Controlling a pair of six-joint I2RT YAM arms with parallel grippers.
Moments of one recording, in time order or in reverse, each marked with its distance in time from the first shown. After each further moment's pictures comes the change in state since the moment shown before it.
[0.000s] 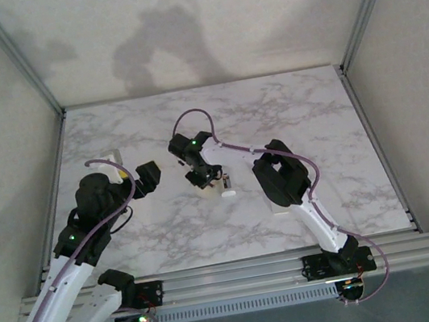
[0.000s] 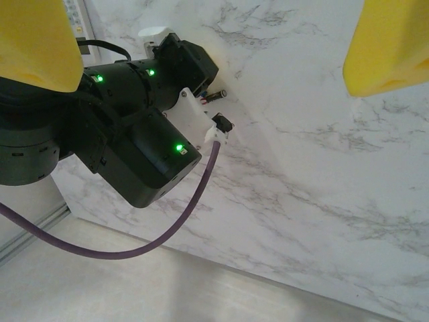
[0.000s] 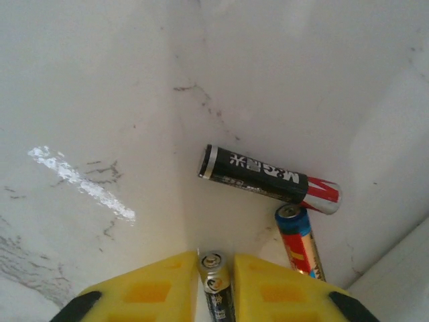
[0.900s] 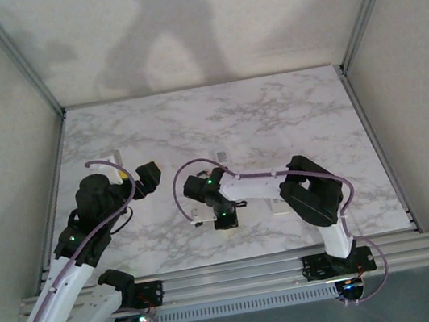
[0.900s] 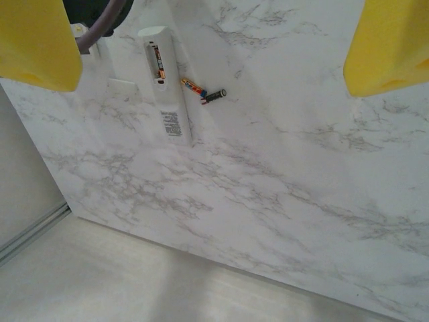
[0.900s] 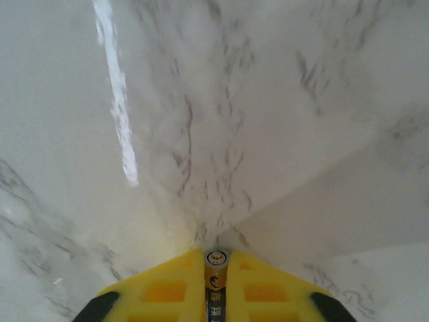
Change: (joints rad) left arm 0.000 -0.011 -0.014 0.009 0.000 0.000; right arm 0.191 -0.374 -0.598 0.065 -0.082 -0.681
